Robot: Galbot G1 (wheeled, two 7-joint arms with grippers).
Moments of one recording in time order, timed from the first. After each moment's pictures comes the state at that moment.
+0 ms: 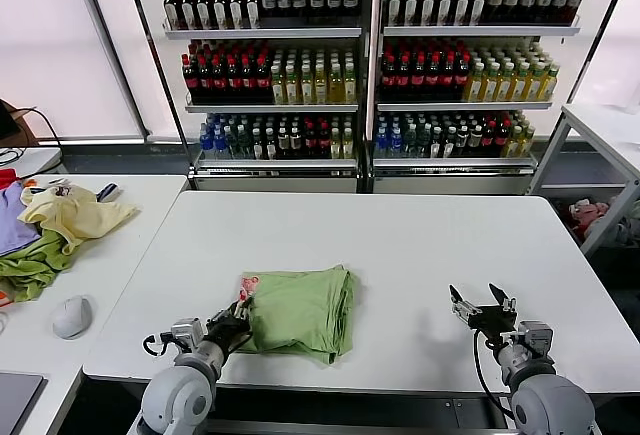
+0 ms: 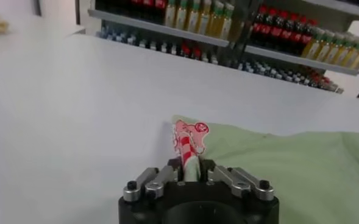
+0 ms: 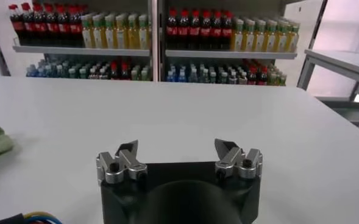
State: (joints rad) left arm 1.23 -1.21 -0.33 -1.89 -0.71 0.54 -0.30; right arm -1.36 1.13 0.60 1.98 0.45 -0.44 0.07
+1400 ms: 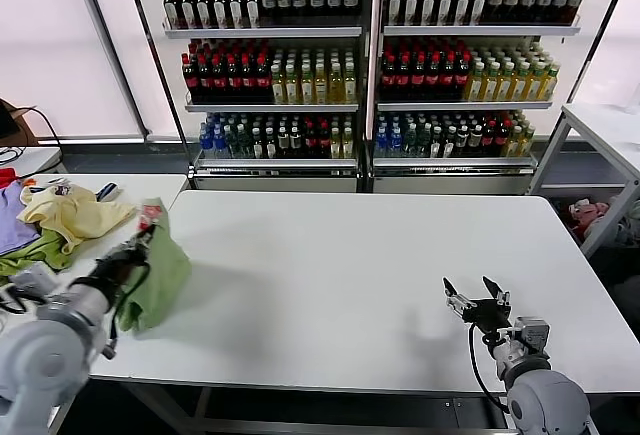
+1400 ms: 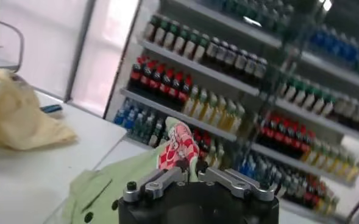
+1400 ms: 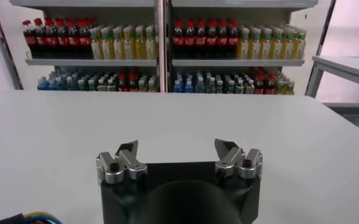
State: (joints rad) left arm 1.21 -1.00 -0.72 -2.11 -1.11 0.56 -0.34; right arm -1.34 1.13 0.59 1.98 0.46 -0.41 0.06
